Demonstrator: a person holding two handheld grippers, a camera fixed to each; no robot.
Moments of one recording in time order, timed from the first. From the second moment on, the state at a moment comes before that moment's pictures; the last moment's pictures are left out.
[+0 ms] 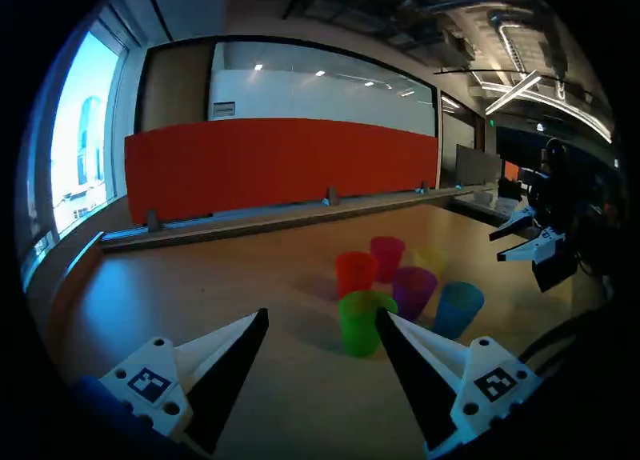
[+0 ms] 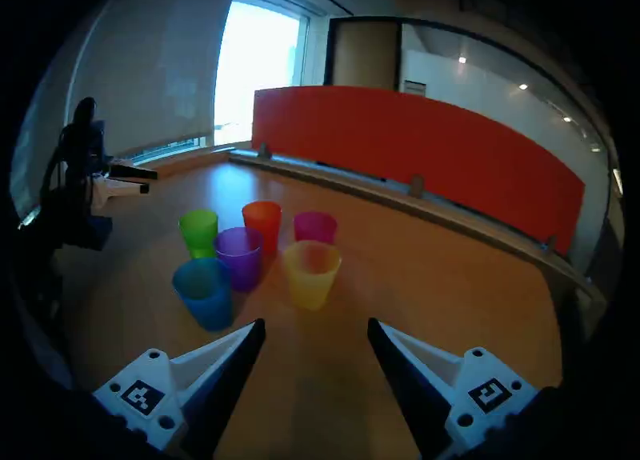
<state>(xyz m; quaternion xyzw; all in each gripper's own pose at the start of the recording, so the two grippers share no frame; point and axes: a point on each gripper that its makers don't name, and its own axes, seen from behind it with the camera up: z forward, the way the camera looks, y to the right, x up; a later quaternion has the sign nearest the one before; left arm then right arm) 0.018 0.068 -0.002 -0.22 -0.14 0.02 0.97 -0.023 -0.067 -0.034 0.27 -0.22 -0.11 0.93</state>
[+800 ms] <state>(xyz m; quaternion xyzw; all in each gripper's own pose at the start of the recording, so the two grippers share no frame) 0.038 0.035 -0.008 -0.08 -0.06 0.00 1.00 0.031 -0.041 -0.013 0.10 -0.09 -0.07 0.99</state>
